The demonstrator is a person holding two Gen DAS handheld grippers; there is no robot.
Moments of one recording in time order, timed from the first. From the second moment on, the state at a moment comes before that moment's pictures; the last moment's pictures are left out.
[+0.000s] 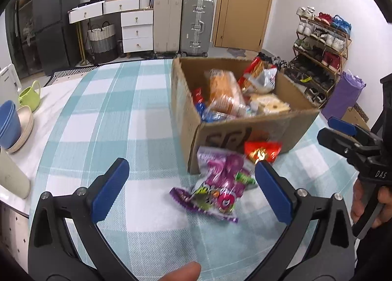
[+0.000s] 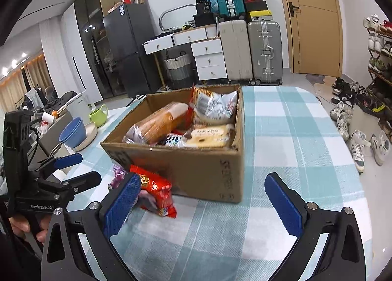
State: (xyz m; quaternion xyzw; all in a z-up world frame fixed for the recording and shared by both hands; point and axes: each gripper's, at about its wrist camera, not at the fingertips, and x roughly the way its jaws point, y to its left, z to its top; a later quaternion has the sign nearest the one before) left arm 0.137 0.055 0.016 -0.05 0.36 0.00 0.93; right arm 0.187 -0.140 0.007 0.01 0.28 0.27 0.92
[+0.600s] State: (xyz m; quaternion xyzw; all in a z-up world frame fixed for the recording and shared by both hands) left arm 0.134 0.046 0.006 -0.02 0.37 0.01 0.93; right arm 0.179 -0.116 -0.015 -0.01 0.30 0.28 0.91
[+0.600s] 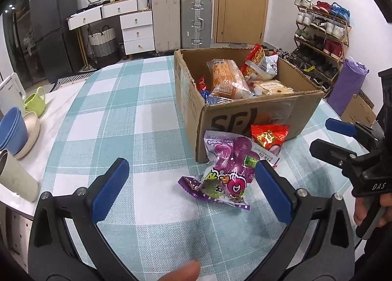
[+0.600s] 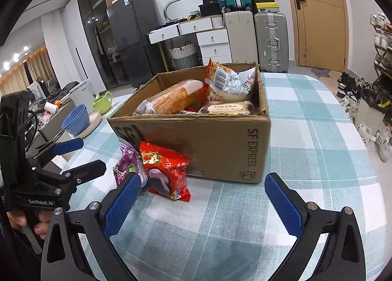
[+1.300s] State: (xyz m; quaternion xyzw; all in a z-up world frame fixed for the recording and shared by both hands) left arm 0.150 0.043 -0.037 -0.02 0.42 -0.03 0.91; right arm 0.198 -0.109 -0.032 -0.01 0.33 0.27 0.91
